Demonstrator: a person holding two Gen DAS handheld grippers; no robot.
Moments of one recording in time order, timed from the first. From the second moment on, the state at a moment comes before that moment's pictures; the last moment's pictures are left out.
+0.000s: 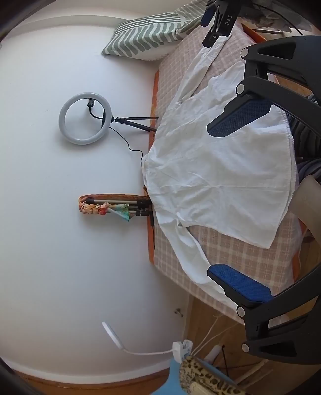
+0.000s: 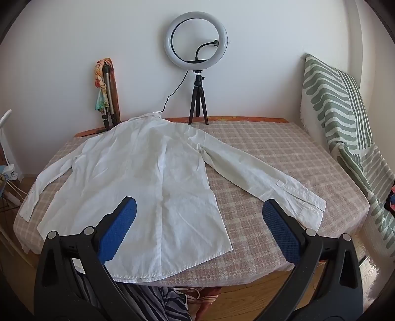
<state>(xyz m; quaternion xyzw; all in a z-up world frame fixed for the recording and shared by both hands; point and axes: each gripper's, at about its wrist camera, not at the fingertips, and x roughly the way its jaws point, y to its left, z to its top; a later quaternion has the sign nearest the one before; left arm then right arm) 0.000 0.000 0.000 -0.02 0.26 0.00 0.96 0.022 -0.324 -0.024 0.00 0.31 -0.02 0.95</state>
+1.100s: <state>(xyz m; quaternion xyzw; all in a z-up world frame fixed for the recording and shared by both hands) -0.005 0.003 0.017 -0.03 0.25 0.00 0.97 0.018 -0.324 -0.014 0.00 0.30 -0.03 0.95</state>
